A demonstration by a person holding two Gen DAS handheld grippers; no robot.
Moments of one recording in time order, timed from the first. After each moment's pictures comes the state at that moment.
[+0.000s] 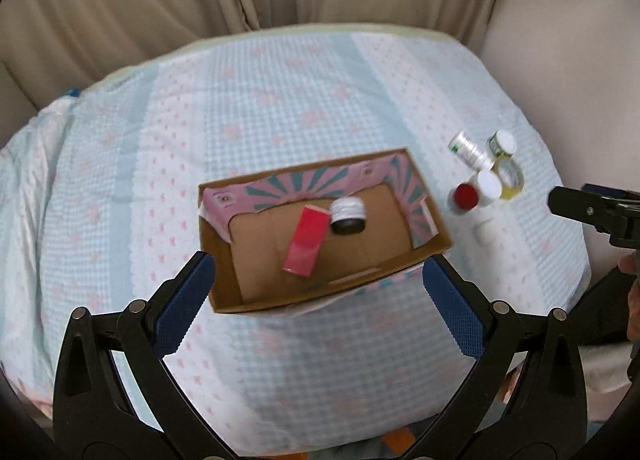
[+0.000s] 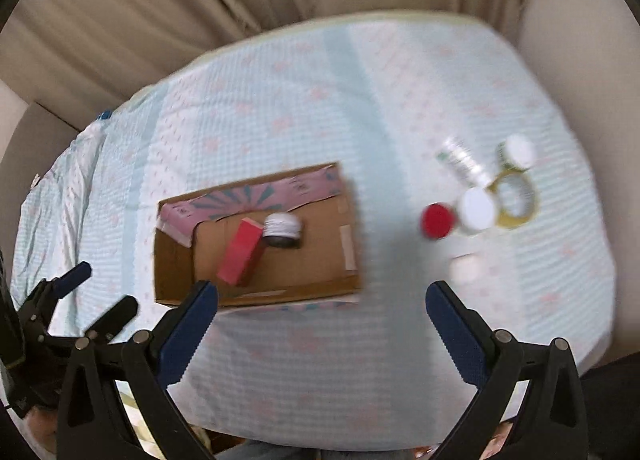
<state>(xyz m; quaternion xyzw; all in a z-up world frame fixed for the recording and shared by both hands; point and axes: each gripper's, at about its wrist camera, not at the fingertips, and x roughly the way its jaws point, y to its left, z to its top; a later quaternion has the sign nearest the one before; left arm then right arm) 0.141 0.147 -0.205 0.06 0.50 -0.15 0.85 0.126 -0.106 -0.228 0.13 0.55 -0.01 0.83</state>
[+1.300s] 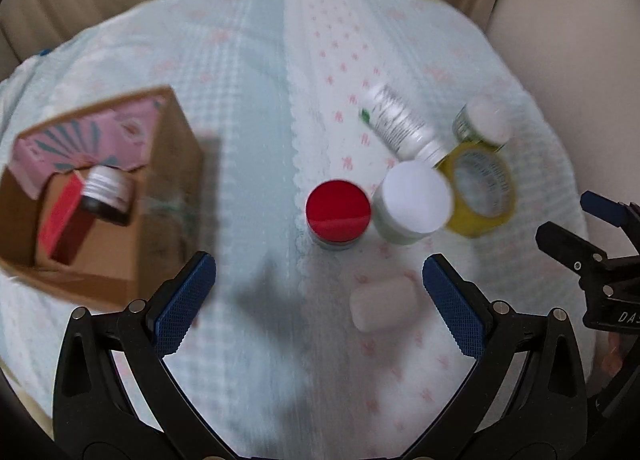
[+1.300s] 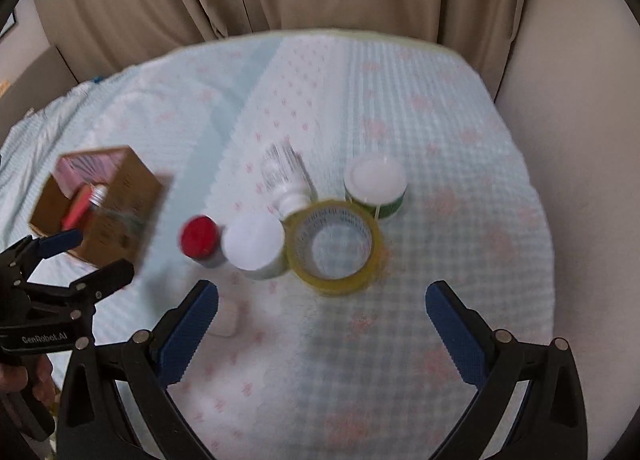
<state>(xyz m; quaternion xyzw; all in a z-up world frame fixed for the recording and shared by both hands) 0.150 -0.158 -0.401 0.01 0.53 -0.09 0.84 0.134 -0.366 -0.399 0.01 0.49 0.06 0.87</state>
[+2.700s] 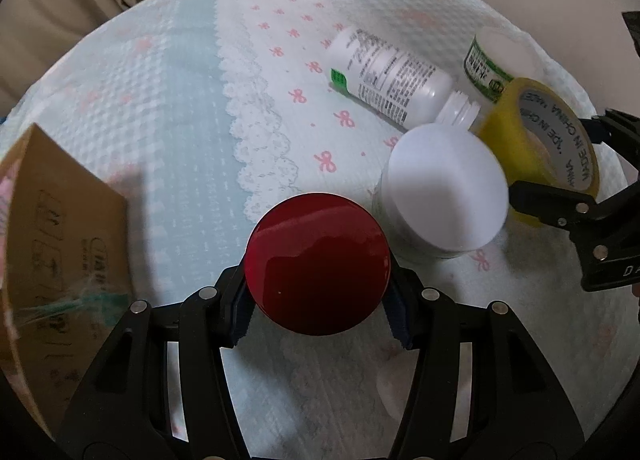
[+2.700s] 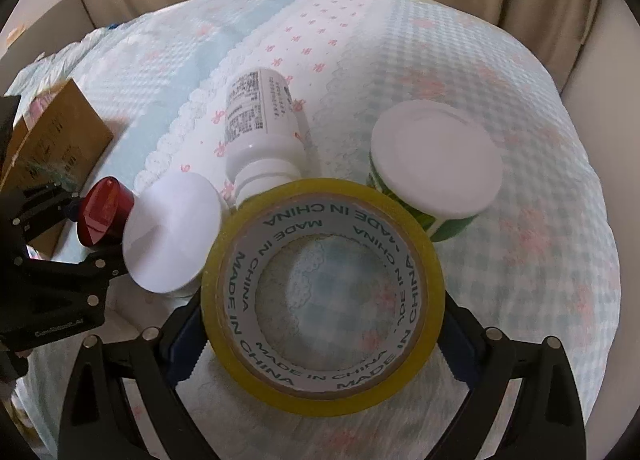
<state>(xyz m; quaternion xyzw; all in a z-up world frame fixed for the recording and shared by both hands) 0.194 -0.194 -0.465 0.11 0.52 -0.16 0.83 0.204 -0.364 -0.485 -0.04 0.50 0.12 0.85</state>
